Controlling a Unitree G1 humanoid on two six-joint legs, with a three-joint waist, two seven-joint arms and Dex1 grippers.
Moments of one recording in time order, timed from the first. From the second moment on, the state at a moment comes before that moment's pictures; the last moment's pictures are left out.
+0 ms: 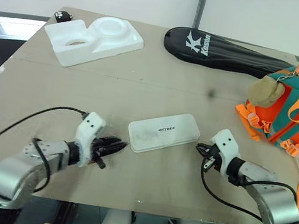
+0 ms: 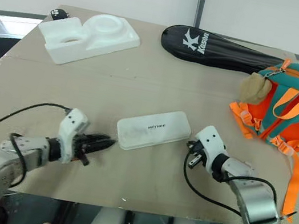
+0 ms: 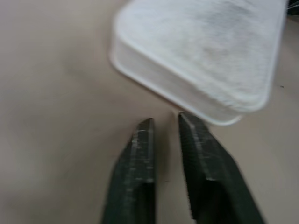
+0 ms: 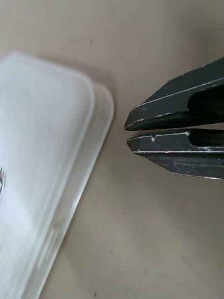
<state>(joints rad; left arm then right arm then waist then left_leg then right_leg) 0.10 0.74 0.23 -0.47 -0.61 0.89 -0.65 -0.14 -0.54 0.16 -0.45 0.22 0.75 0.59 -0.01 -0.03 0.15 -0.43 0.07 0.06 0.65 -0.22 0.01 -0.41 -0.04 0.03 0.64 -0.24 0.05</state>
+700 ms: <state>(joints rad) -0.31 0.52 0.47 -0.10 -1.15 1.60 -0.33 -0.52 -0.54 0.34 0.00 0.02 0.53 0.70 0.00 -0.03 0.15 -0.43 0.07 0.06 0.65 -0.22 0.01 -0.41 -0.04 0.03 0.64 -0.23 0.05</state>
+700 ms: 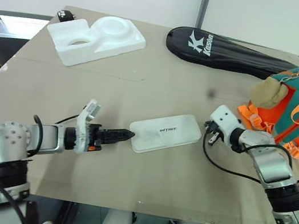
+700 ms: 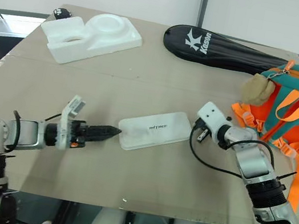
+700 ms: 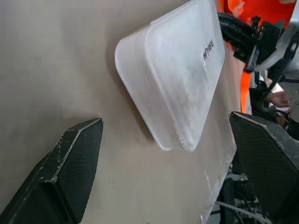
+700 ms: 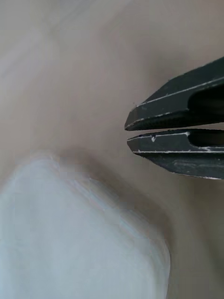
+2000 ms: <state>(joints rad) -0.50 0.39 0.36 -0.01 -1.37 1.38 -0.12 0.00 -0.47 -0.80 -0.76 0.70 1.13 0.23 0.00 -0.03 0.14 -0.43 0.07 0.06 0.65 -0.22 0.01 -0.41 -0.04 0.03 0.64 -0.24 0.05</state>
